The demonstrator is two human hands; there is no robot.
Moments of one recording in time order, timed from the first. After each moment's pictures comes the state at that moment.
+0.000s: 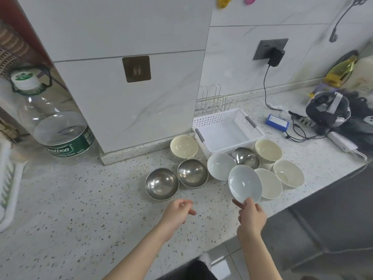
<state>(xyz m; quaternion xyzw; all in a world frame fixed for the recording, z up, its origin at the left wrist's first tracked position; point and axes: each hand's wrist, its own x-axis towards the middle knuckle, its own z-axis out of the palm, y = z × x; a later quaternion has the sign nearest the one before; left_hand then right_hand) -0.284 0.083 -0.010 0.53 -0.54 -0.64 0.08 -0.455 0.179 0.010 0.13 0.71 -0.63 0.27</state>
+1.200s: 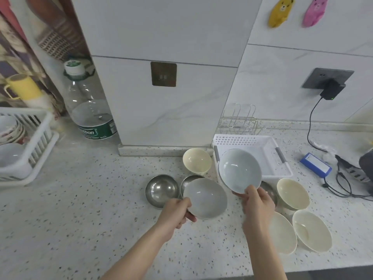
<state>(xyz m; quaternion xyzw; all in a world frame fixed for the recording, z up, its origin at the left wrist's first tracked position) -0.338 0.071 0.019 0.60 -0.37 -0.68 0.21 -0.522 0.100 0.078 -0.15 0.71 -0.60 0.34</state>
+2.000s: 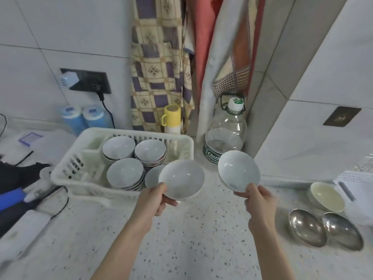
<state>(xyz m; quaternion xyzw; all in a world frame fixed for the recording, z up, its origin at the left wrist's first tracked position) 0.173 -0.007 0.075 0.63 -0.31 -0.58 0.40 -0.078 0.003 0.091 -0.25 0.68 -0.56 0.39</state>
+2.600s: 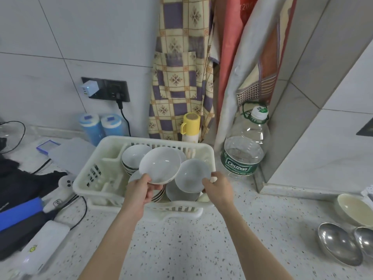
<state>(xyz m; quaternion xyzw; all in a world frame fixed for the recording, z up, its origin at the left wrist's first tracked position) 0.273 -0.056 0.071 0.62 -0.26 -0.54 0.51 0.054 -0.082 0.062 -0.52 0.71 -0.32 0.35</state>
